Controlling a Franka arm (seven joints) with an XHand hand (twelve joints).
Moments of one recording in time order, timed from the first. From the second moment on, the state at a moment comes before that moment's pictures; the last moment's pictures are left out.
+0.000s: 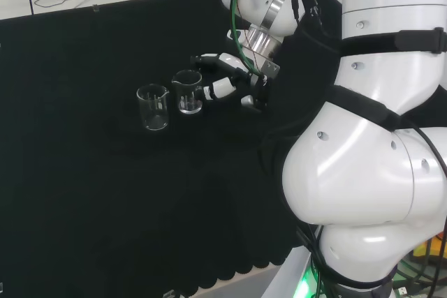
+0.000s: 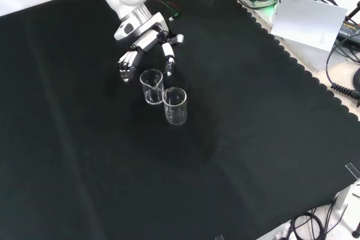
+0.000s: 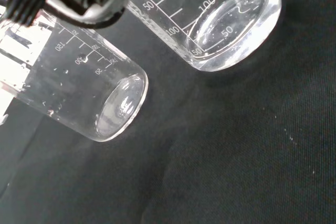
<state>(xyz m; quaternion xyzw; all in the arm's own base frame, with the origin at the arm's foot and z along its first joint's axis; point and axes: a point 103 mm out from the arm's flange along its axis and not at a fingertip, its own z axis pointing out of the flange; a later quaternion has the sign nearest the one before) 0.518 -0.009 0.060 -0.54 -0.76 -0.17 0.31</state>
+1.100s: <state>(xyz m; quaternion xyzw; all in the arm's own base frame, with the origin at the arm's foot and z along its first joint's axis) 0.530 0.011 0.040 -0.50 -0.77 -0.21 0.34</state>
